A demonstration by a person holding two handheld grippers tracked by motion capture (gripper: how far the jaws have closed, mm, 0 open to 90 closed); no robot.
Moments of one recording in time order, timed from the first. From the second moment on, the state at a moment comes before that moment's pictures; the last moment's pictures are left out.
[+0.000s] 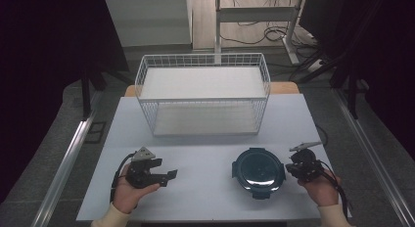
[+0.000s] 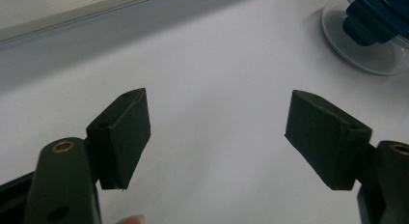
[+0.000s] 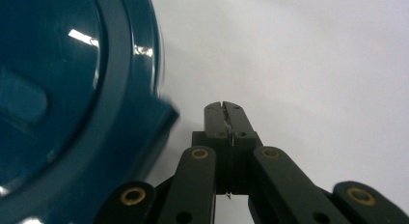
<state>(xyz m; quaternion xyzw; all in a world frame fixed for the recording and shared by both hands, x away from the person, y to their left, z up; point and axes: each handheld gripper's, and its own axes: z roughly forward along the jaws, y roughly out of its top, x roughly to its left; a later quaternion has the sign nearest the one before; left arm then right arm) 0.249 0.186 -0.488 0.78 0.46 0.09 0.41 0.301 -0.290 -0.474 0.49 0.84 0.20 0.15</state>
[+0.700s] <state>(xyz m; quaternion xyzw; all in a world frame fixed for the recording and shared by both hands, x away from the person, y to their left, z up) 0.250 0.176 -0.489 0.79 0.45 0.08 0.40 0.286 -0.265 -0.474 0.47 0.85 0.19 0.16</state>
